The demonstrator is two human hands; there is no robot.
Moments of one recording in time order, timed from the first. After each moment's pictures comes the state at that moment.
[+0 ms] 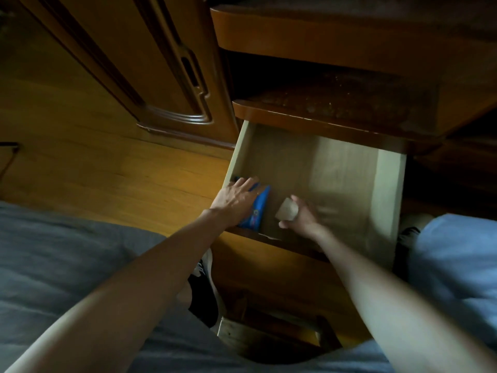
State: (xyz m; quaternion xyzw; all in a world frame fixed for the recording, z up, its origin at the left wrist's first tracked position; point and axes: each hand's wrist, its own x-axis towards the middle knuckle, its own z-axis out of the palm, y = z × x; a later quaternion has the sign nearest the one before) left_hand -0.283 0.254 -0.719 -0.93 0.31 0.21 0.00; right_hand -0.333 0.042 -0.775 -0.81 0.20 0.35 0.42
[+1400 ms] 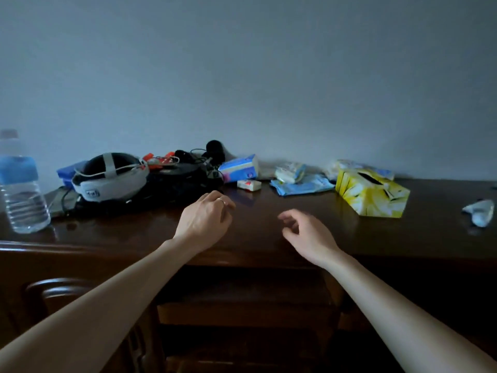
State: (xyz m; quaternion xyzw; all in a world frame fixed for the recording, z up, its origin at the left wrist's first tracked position) left_hand -0.114 0.127 -0.262 -0.88 0.30 -0.30 -0.20; right_hand -0.197 -0.120 -0.284 -0.94 0.03 -0.20 0.26
